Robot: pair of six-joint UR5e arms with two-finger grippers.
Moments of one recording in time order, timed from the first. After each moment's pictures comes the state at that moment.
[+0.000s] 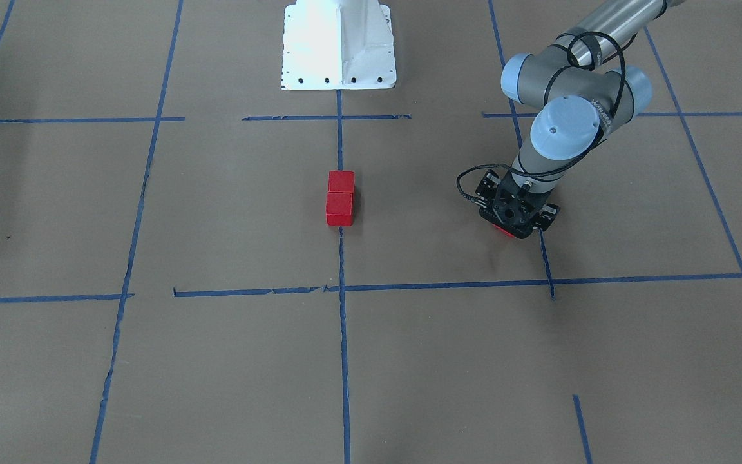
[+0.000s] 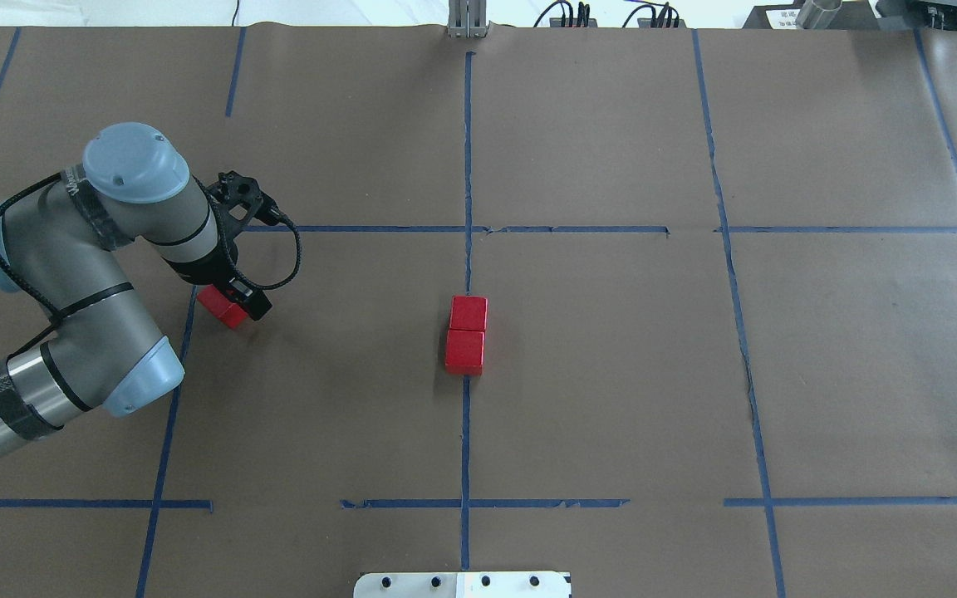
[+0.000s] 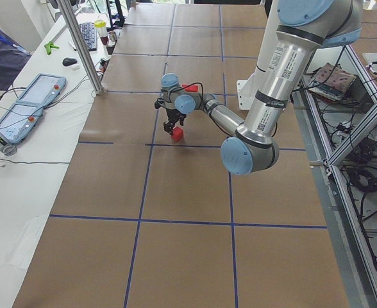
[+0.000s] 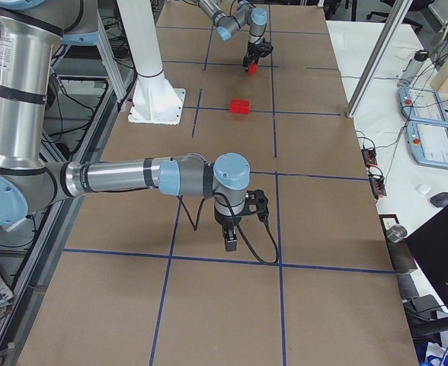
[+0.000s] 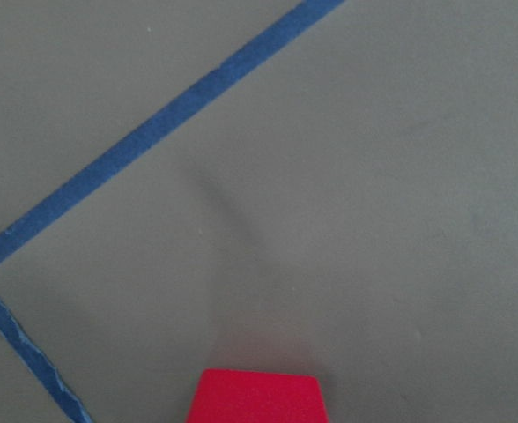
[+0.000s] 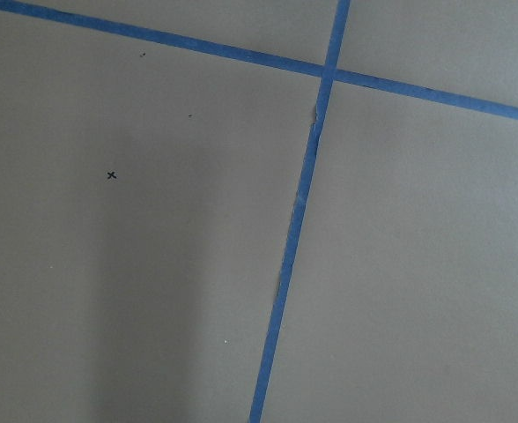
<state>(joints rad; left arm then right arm) -0.73 -1.99 -1.62 -1.68 -2.07 -0.34 1.54 -1.77 1.90 -1.70 2.31 -0.18</state>
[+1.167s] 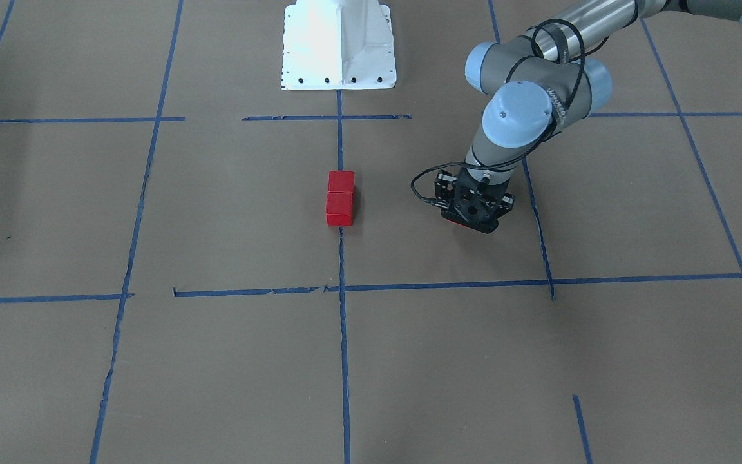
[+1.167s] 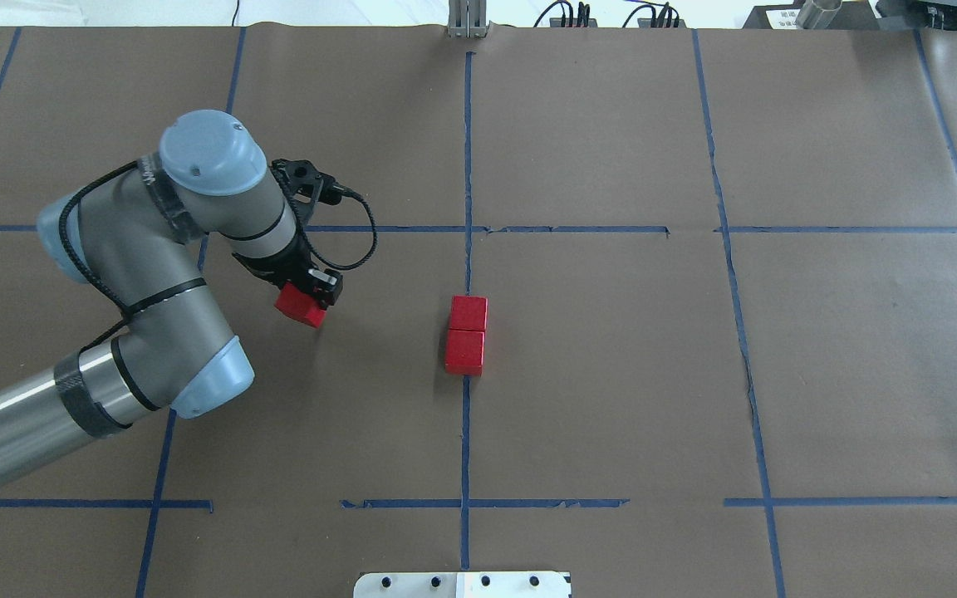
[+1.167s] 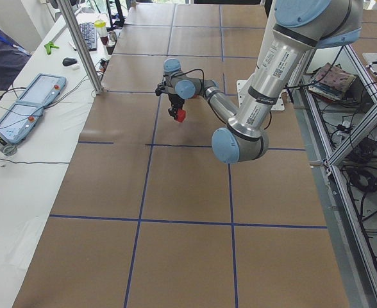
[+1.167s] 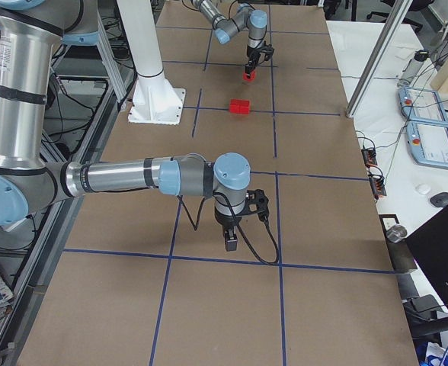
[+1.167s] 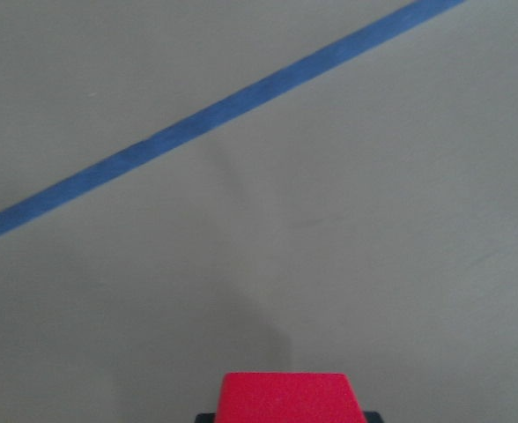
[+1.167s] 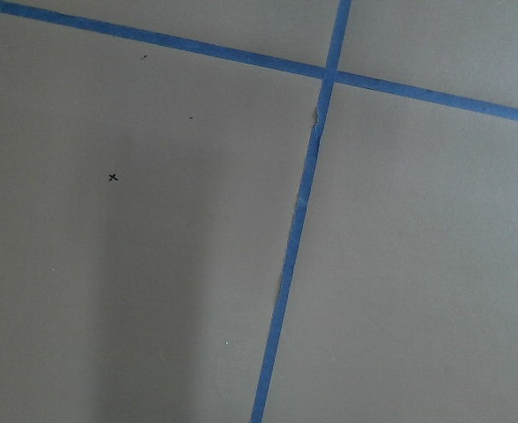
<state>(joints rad) -0.65 -2.16 -1.61 -1.63 -2.06 -0.77 1.54 -1.77 1.90 -1.70 2.31 -0.17</state>
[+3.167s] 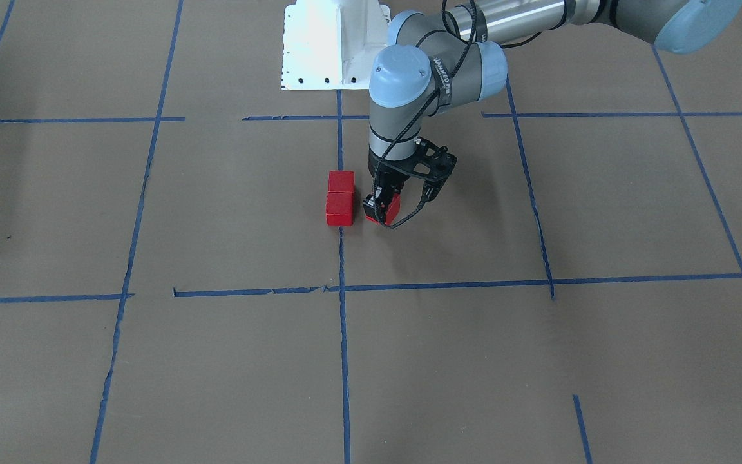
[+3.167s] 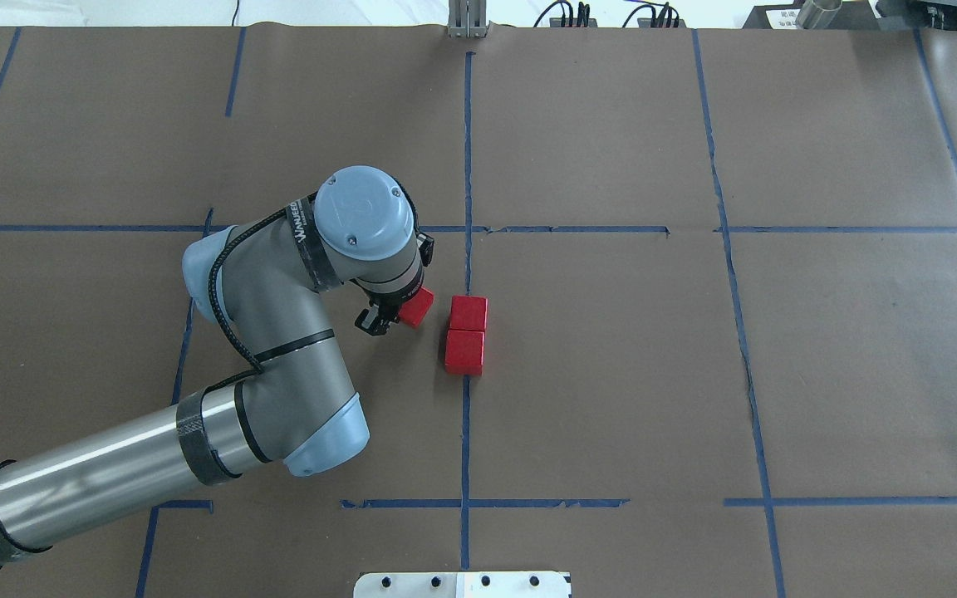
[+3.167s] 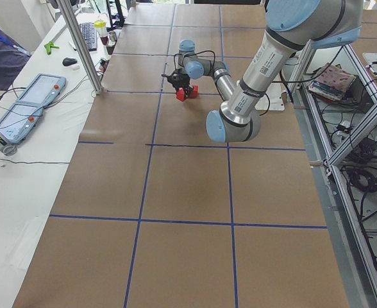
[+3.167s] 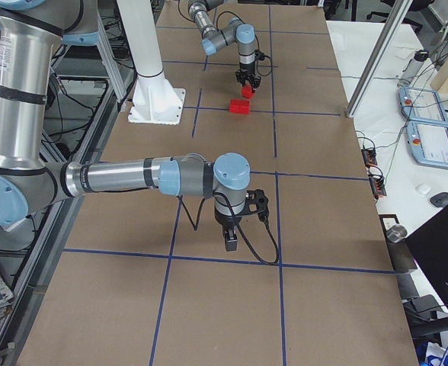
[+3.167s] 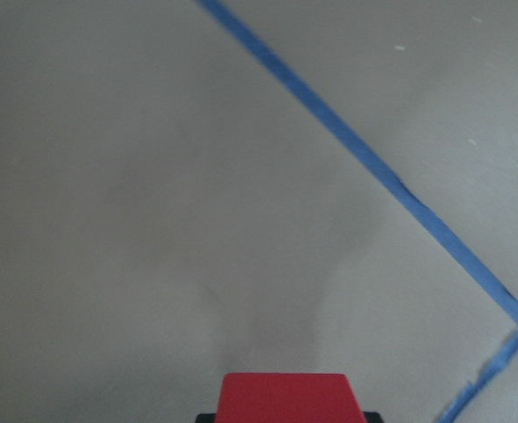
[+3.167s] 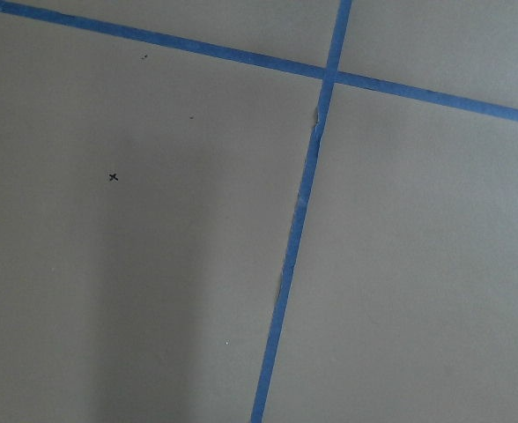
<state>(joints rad) -0.51 -2.33 -1.55 -1.61 -1.80 -2.31 1.54 -1.77 1.90 -1.70 2.31 -0.17</state>
